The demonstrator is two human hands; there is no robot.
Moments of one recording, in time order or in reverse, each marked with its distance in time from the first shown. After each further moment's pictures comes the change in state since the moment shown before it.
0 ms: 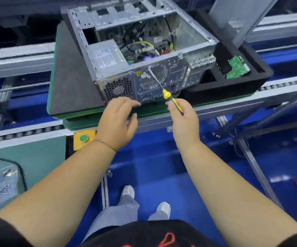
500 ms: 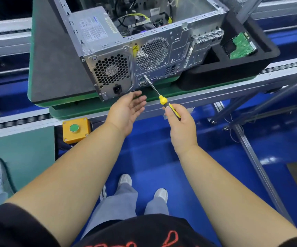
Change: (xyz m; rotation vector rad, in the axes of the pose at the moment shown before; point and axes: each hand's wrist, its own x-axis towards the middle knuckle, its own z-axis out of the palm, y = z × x) left_hand 0.007 -0.001 0.063 -1.366 -0.005 -1.288; right_hand -0.029 0.050 0.010 0.033 -0.047 0.141
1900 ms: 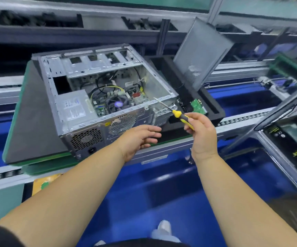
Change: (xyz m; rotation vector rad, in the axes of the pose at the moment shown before) left_hand 0.001 0.061 0.129 0.412 -0.444 -0.011; right_hand 0.102 -0.109 -0.128 0.278 0.199 -0.205
